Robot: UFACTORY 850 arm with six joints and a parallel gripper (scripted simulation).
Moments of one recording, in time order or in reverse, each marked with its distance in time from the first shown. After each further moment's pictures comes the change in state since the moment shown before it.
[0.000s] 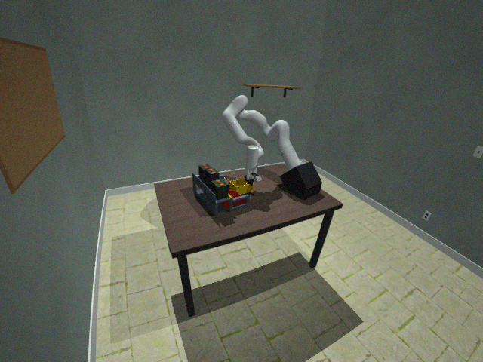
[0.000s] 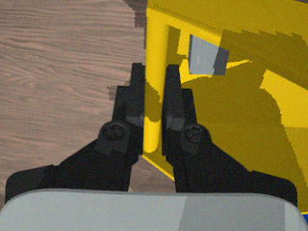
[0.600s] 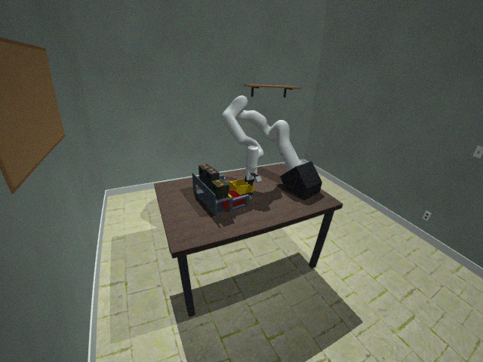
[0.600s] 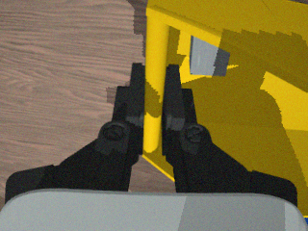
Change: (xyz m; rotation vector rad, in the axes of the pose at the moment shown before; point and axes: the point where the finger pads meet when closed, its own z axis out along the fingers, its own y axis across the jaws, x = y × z) arm 0.000 0.000 0.004 0.000 0.000 0.000
